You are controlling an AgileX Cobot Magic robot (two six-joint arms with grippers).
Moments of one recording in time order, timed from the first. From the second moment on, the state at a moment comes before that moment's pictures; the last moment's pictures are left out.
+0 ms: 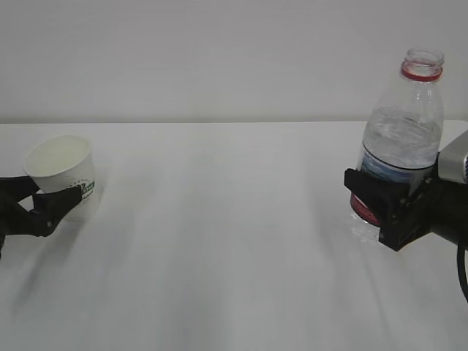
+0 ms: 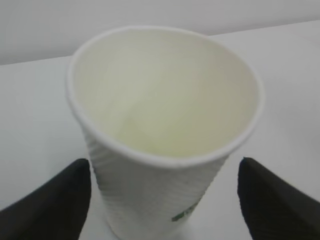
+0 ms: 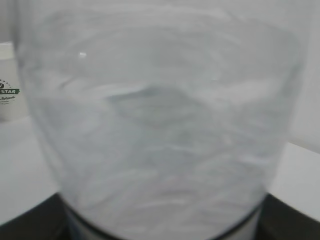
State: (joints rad) left arm 0.20 1.99 -0.49 0.69 -1.15 -0.22; right arm 0.08 1.58 -0.31 -0.58 -1.08 0.11
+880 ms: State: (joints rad) left arm 0.14 2.00 -0.50 0.59 -1.15 -0.20; right arm 0.08 1.58 -0.31 -0.58 -1.08 0.12
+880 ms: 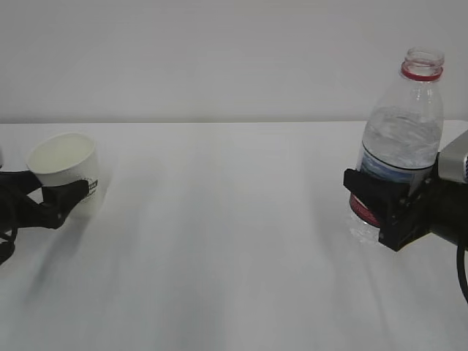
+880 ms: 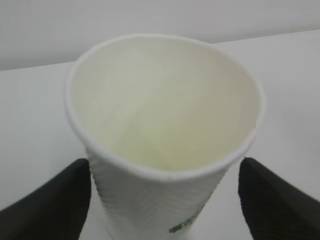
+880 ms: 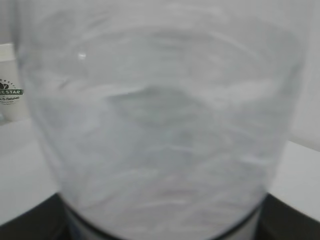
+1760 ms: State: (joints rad) left arm 0.10 2.14 -0.61 0.54 -1.15 -0.20; right arm 0.08 1.58 -0.31 -0.59 -1.08 0.13
